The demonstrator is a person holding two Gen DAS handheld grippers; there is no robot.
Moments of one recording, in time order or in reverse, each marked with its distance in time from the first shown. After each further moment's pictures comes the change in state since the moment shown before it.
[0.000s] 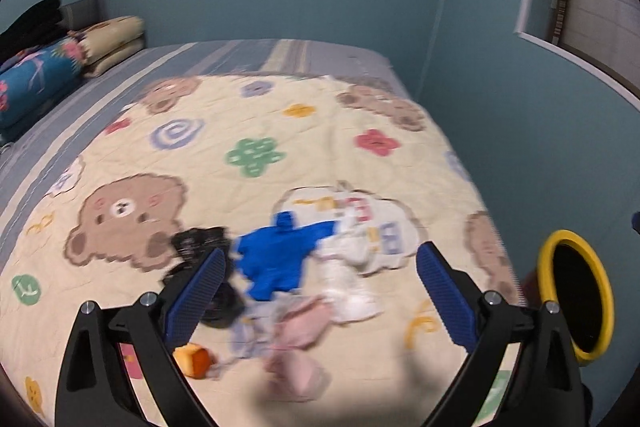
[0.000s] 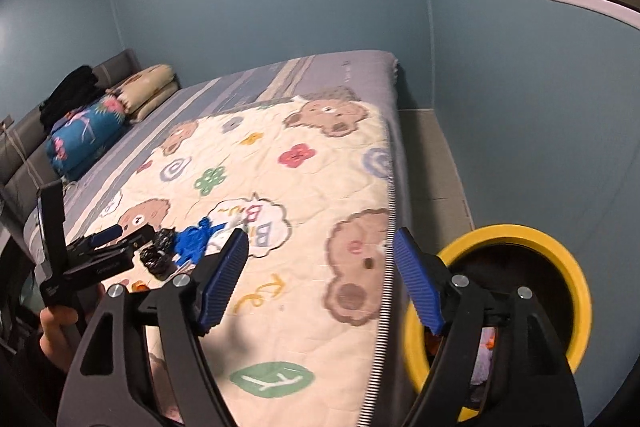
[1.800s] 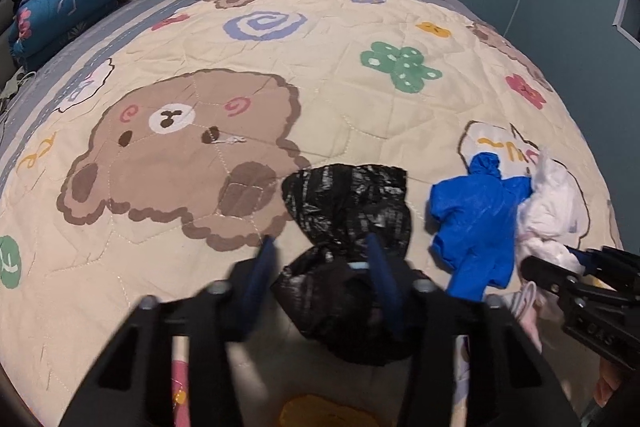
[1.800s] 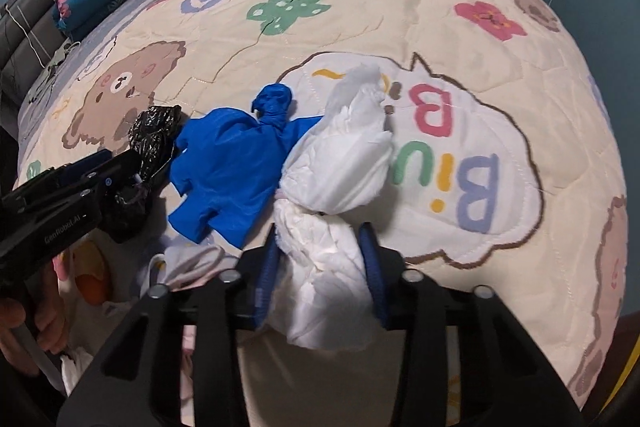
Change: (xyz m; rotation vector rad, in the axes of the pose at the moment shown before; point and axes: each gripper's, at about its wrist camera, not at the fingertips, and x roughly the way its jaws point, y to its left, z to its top) left arm 0.124 0.132 -0.039 -0.122 0.217 0.132; right arm 0.309 0.188 -0.069 -0.246 0.475 0.093
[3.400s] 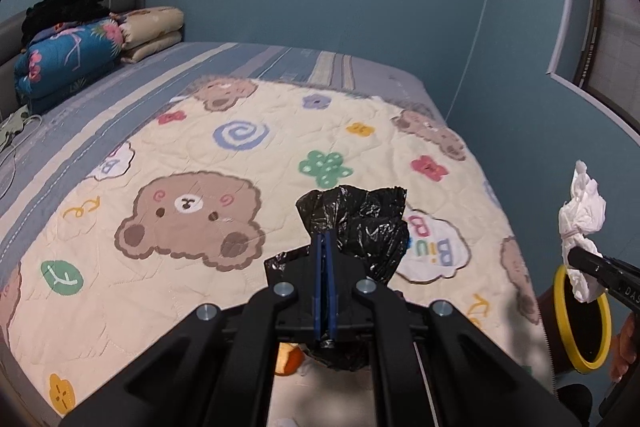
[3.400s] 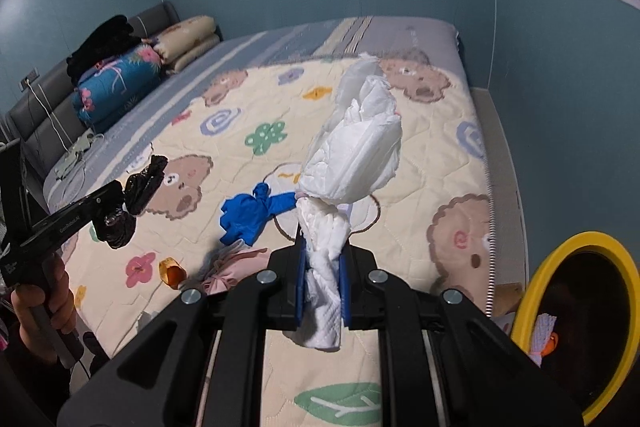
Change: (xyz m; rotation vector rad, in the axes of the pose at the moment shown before) left arm -0.178 -0.031 -0.002 0.019 -0.265 -0.119; right arm -0.235 -0.075 -0.069 0.125 -0.357 0.014
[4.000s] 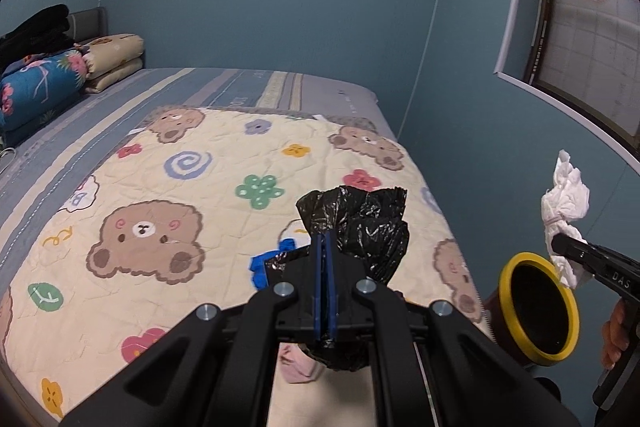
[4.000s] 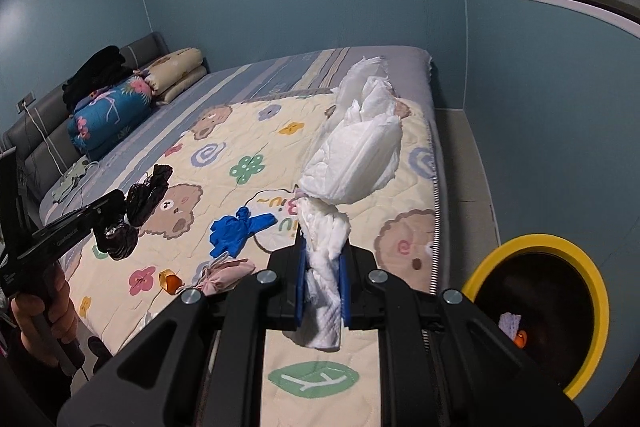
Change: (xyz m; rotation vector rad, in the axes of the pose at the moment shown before) left arm -0.045 -0.071 0.006 0.079 -0.052 -0.120; right arm -0.086 -0.041 -0.004 0.041 -0.100 -0.048
